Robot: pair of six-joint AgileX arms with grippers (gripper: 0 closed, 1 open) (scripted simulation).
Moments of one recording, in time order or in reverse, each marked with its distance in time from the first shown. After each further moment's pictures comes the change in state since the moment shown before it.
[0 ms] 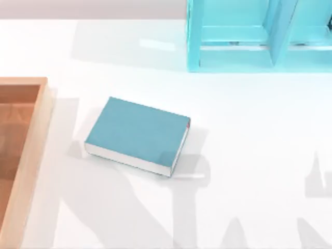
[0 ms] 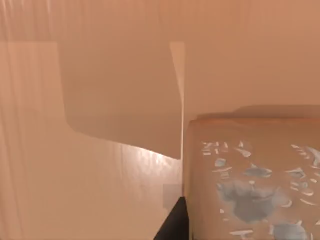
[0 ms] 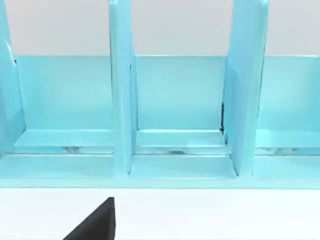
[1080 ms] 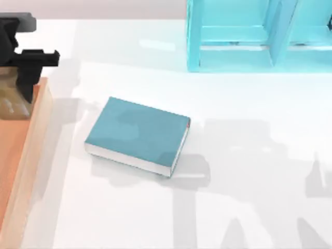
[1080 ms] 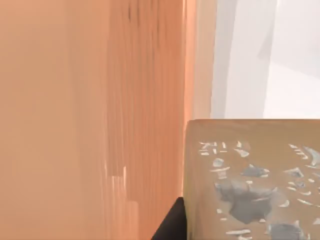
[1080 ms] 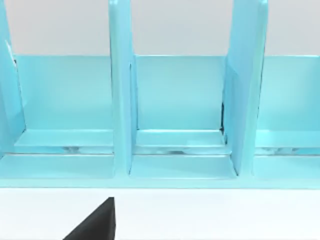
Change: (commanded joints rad) left arm -0.393 -0.120 0.412 -0.526 -0.001 -0.394; right arm 0.000 0.000 0.000 0.000 0.000 0.000
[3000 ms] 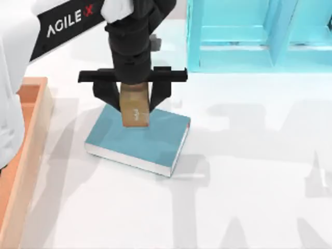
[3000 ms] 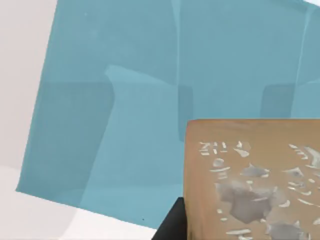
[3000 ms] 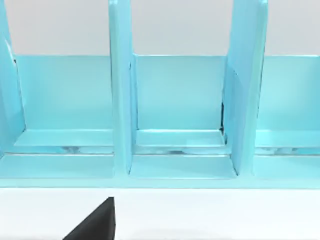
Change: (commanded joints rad) left arm -0.417 0.404 0.297 0.098 -0.002 -0.410; right arm 0.000 0.000 0.000 0.000 0.000 0.000
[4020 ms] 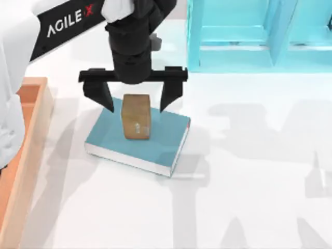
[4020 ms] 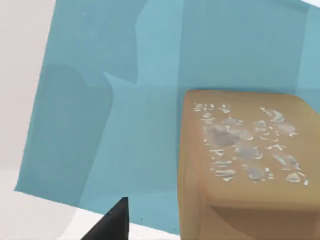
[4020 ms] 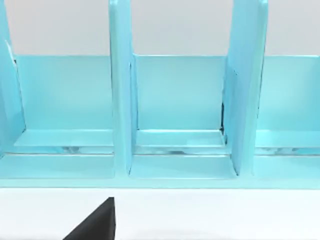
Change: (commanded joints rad) left arm 0.000 0.000 0.000 0.000 0.000 0.000; right arm 0.000 0.000 0.000 0.000 0.000 0.000
